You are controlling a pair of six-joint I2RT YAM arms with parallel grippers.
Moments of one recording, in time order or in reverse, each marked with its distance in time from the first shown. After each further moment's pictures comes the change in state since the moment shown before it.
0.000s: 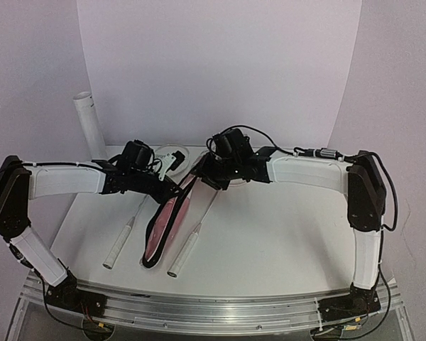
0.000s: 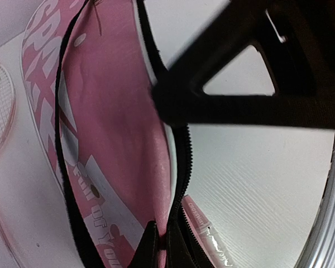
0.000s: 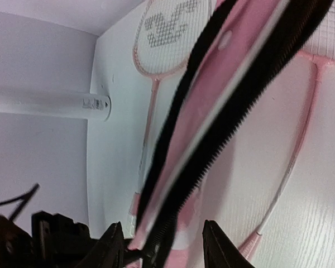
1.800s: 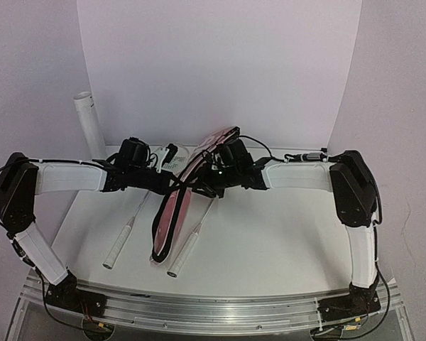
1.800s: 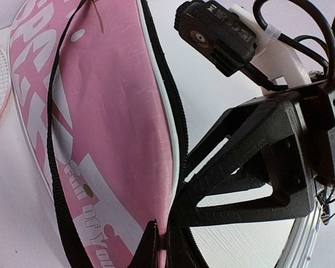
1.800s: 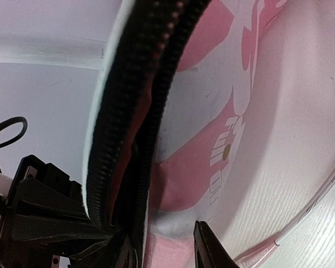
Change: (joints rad) left arm 0.055 0.046 0.000 0.130 0.105 -0.218; right arm -0.046 0.092 -0.049 0.188 -0.329 -0.069
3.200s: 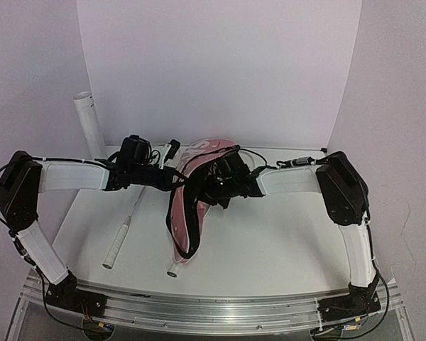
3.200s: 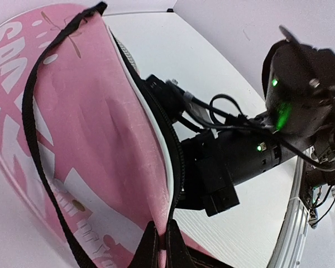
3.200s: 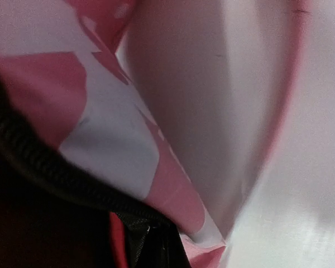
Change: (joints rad) left arm 0.007 0.029 0.019 0.080 0.065 -0.029; right arm -0.023 0.092 -0.004 -0.026 0.130 0.120
